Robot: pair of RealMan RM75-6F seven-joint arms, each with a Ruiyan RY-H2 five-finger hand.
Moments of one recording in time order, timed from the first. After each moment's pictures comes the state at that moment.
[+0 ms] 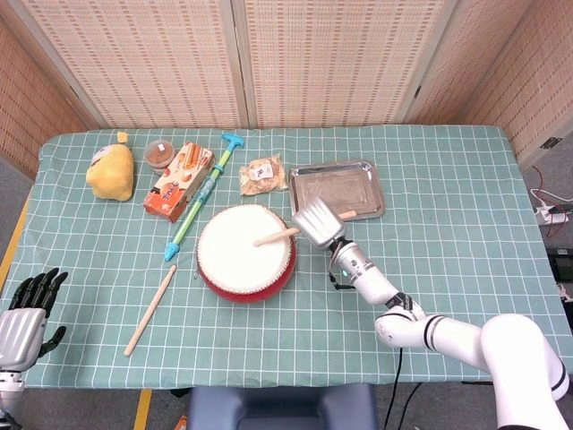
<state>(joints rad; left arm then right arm) -0.10 -1.16 -0.02 -1.52 1.49 1.45 0.02 1.01 -1.67 0.19 -1.12 -1.19 0.85 -0.52</state>
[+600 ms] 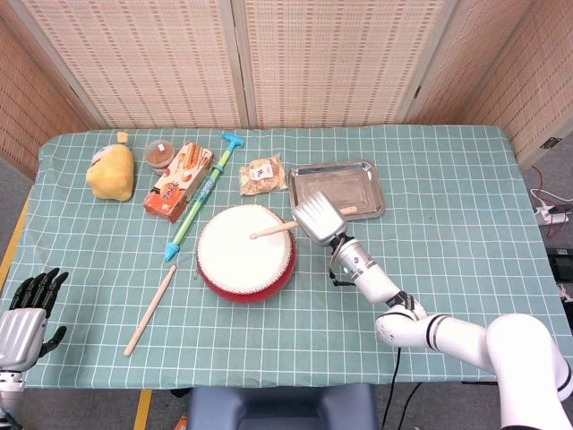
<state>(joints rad) -0.10 -1.17 -0.02 -1.52 1.49 1.45 0.02 1.01 -1.65 0.21 -1.15 -1.21 0.88 -0.50</state>
